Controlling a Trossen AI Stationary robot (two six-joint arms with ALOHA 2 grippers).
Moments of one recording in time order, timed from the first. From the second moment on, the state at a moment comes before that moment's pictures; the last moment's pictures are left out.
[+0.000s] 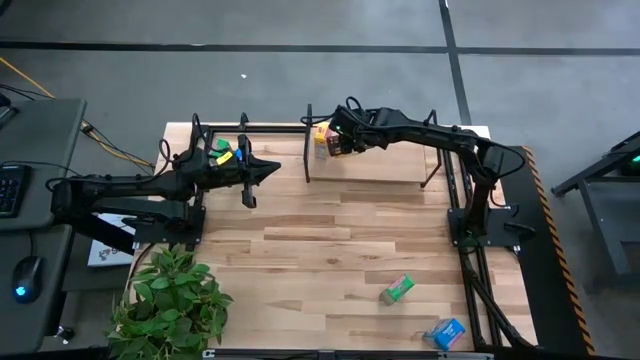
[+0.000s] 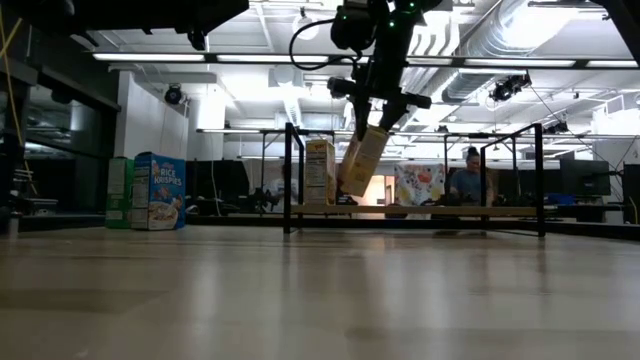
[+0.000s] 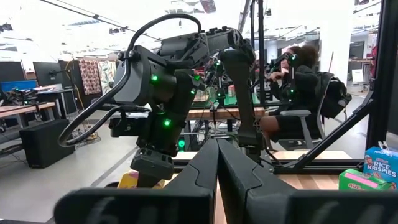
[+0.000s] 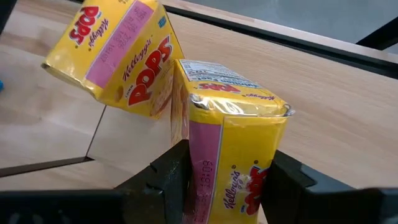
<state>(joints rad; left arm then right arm) 0.23 0.85 0.47 0.55 0.07 0.08 -0.39 1.87 1.71 -1.01 0.31 0.82</state>
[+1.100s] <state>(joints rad) 0.23 0.85 0.47 0.55 0.07 0.08 -0.39 1.87 1.68 -1.00 0.31 0.76</state>
